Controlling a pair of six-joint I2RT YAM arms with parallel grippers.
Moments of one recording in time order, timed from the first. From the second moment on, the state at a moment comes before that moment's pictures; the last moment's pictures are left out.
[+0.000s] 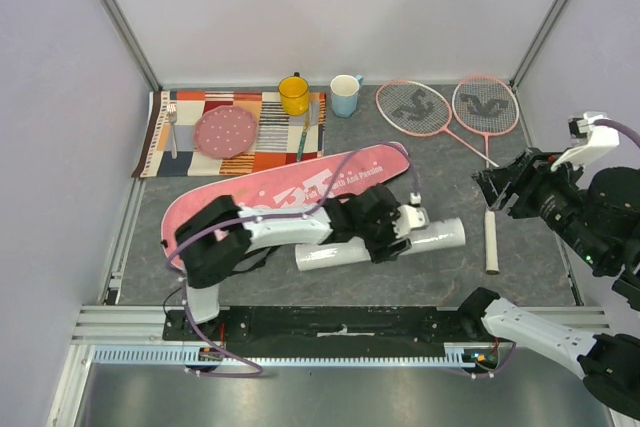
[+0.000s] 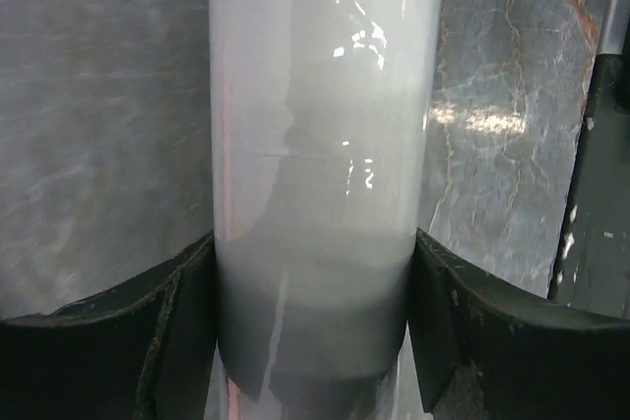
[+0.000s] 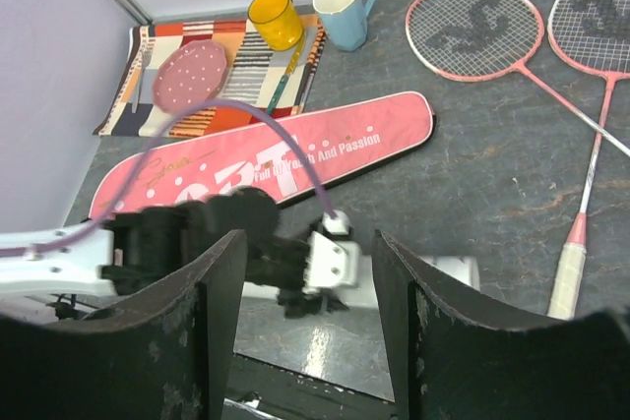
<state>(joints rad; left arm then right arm) -1.09 1.81 1.19 -0.14 0.24 0.21 0.72 0.84 1.77 -1.22 0.37 0.49</state>
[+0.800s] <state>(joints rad) -1.24 1.98 1.27 -0.16 0.20 0.08 0.72 0.76 1.62 -1.25 0.36 0.48</state>
